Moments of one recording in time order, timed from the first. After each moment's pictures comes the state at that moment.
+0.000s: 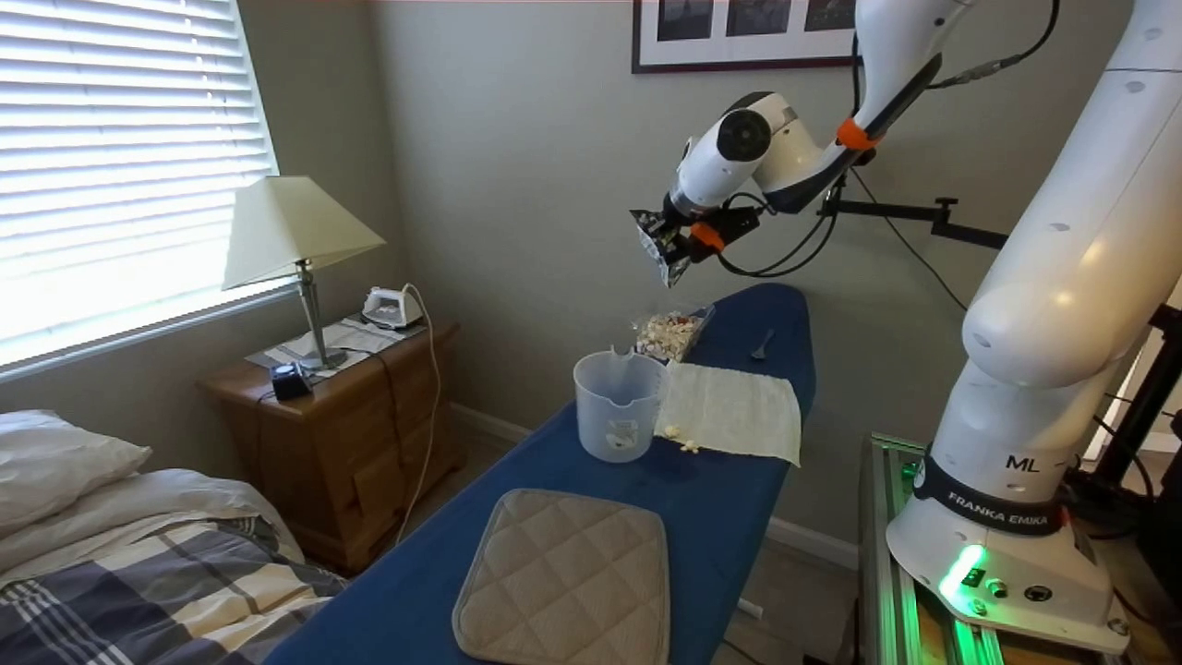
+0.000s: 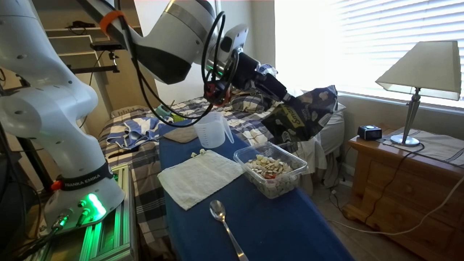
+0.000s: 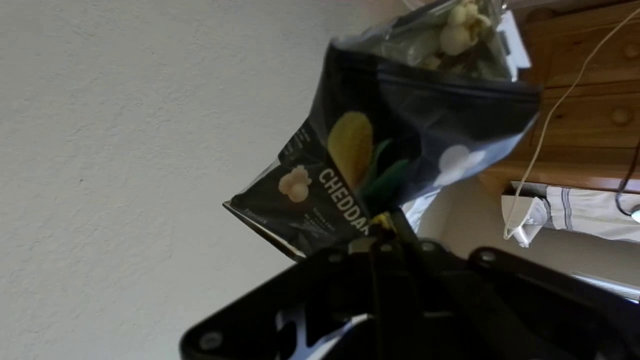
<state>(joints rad) -0.41 -0.12 -0.19 -2.37 -1.97 2.85 1.67</state>
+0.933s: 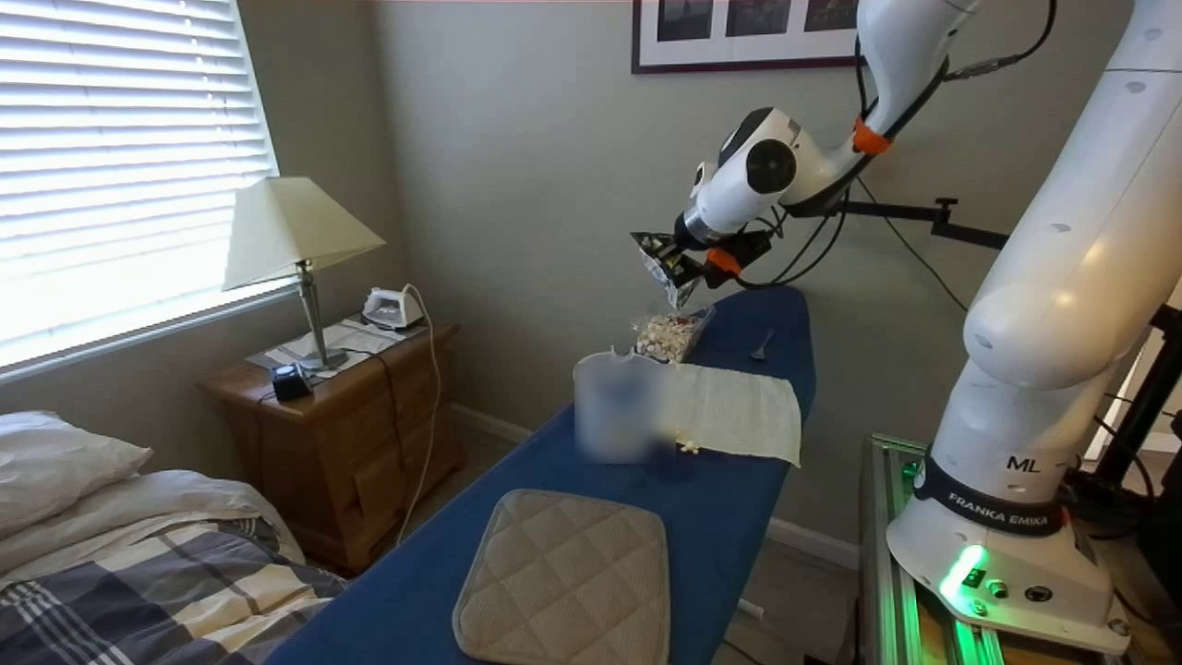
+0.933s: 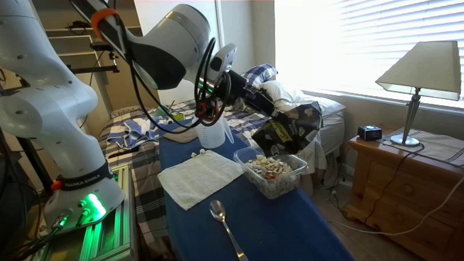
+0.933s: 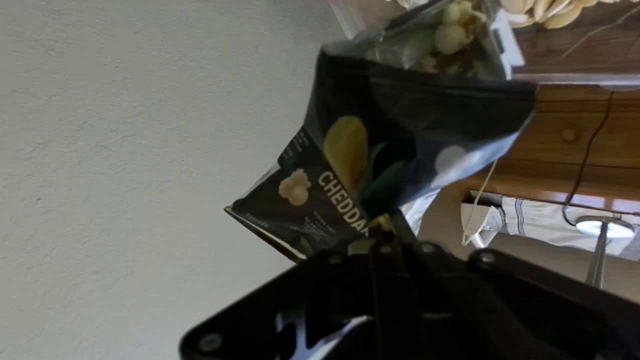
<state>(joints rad) -0.40 -0.12 -0.20 -2.43 -2.30 2.89 1.95</state>
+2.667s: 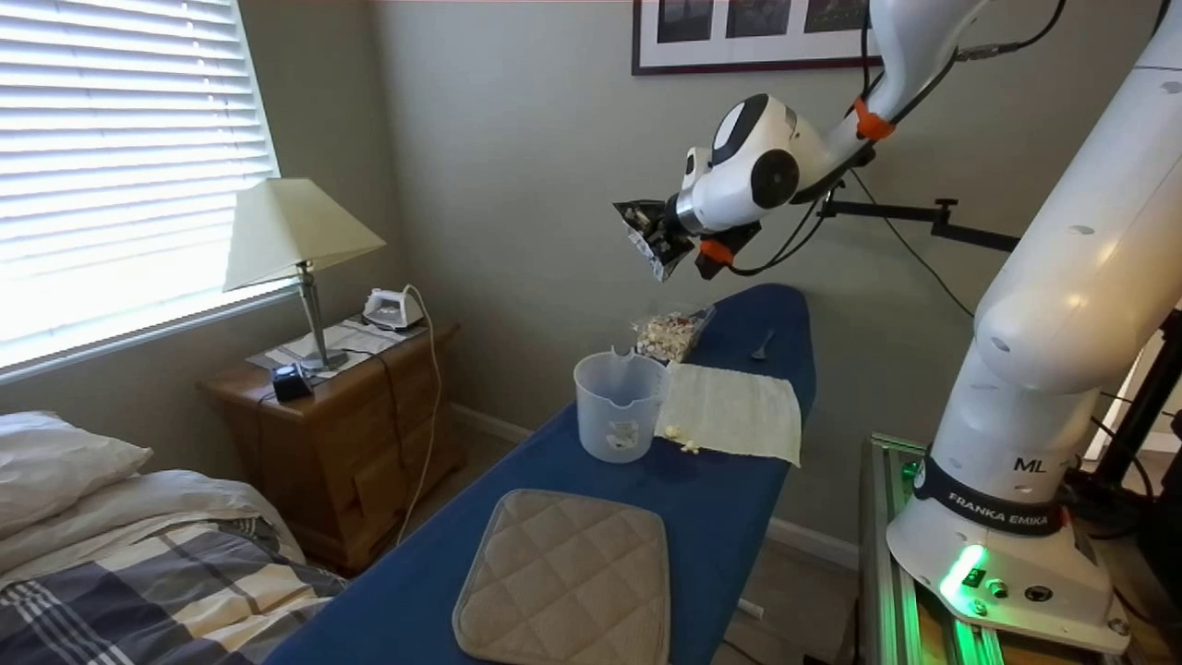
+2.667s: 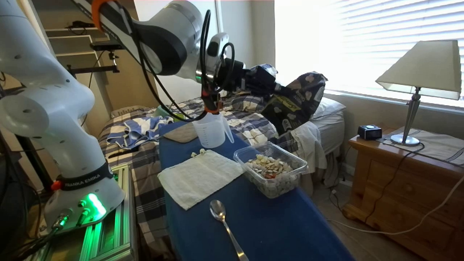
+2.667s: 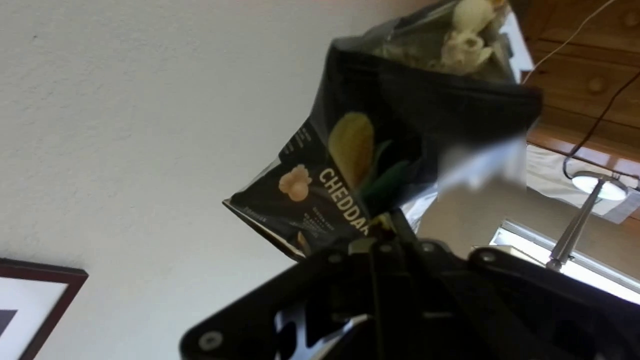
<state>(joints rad) -0.30 -0.20 -0.20 -2.46 -2.51 2.73 2.00</state>
